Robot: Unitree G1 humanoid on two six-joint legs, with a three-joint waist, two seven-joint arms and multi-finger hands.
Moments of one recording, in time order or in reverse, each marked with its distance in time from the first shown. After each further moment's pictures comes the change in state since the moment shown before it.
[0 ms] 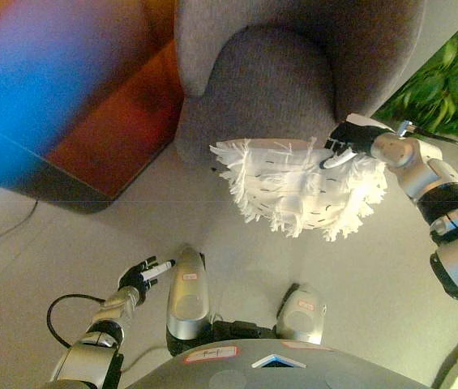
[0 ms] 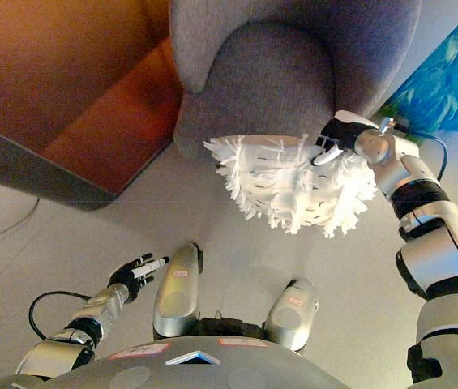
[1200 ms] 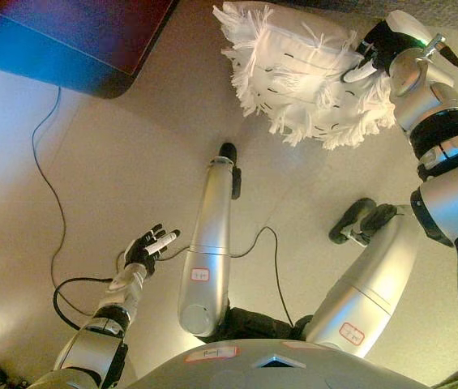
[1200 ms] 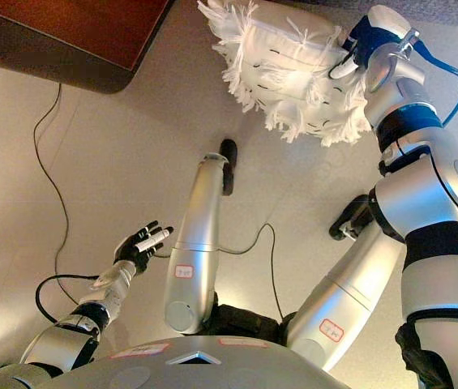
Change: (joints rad) left arm -0.091 -0.001 -0.104 -0.046 -0.258 -0.178 -0.033; right arm -0.475 0.188 0.086 0.380 0.006 0.135 -0.327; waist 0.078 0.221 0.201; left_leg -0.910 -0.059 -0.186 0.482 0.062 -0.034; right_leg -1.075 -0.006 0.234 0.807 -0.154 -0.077
